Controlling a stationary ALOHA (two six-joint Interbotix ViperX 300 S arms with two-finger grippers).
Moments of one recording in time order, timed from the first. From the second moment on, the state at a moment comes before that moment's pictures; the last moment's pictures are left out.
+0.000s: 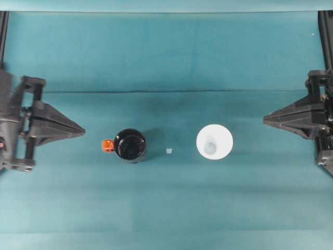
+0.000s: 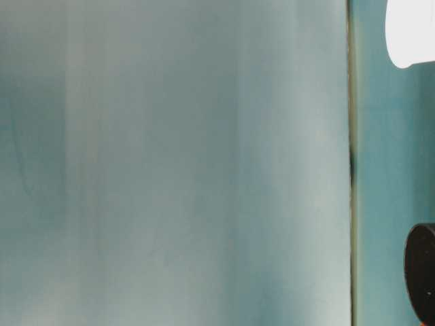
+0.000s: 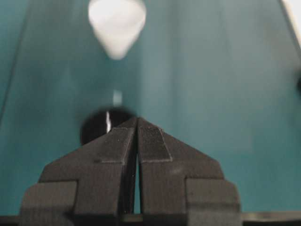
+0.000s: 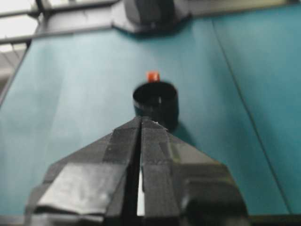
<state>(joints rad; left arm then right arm) -0.05 -0.71 0.94 0.01 0.29 -0.11 0.00 -0.97 1.15 0.04 0.01 0.10</state>
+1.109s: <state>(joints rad) -0.03 -0.31 0.70 0.02 0.66 -0.15 -0.01 -0.97 1.15 0.04 0.14 0.10</state>
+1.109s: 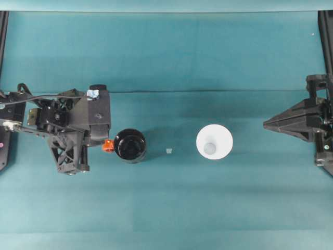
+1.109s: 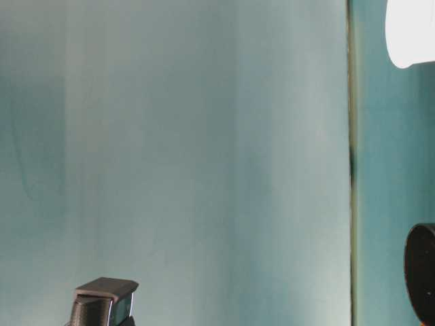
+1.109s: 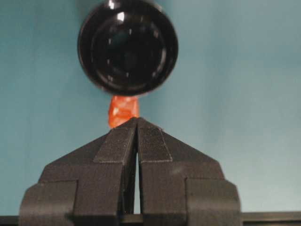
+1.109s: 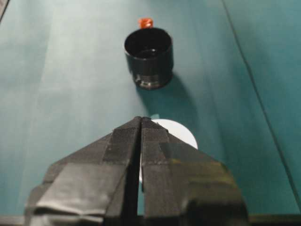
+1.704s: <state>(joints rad) -0.02 -0.26 0.72 0.02 0.61 -0.14 -0.02 -0.97 1.15 0.04 0.16 0.10</state>
